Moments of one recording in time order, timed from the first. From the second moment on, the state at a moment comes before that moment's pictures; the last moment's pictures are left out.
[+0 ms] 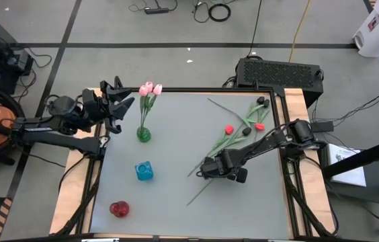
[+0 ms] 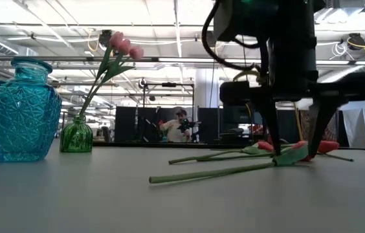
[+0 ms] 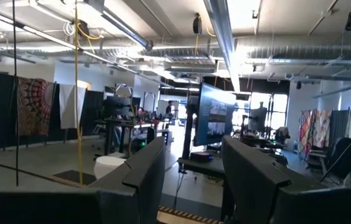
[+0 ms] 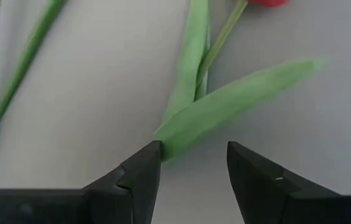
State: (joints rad) left arm 0.01 0.66 0.81 0.26 -0.29 0.03; right arm 0.27 1.91 1.25 -0.89 0.00 2.19
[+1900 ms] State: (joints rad) left arm 0.01 0.66 0.81 0.25 -0.28 0.03; right arm 0.21 1.90 1.25 -0.87 0.00 1.97
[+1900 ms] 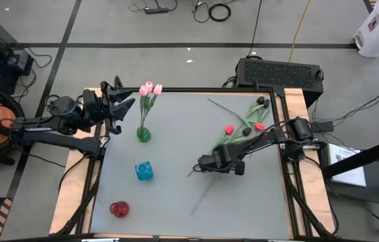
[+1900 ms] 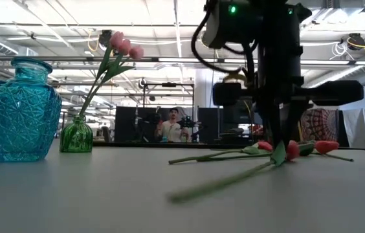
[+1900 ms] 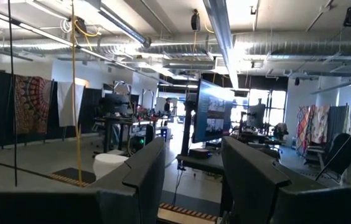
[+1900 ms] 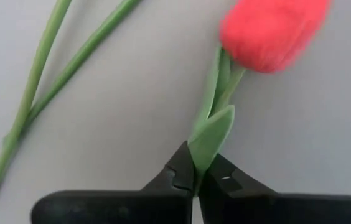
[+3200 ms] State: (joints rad) left arm 0.01 0.68 0.81 0.10 -0.20 -0.49; right arm 0.06 1.37 1.25 -0.12 0.36 0.76
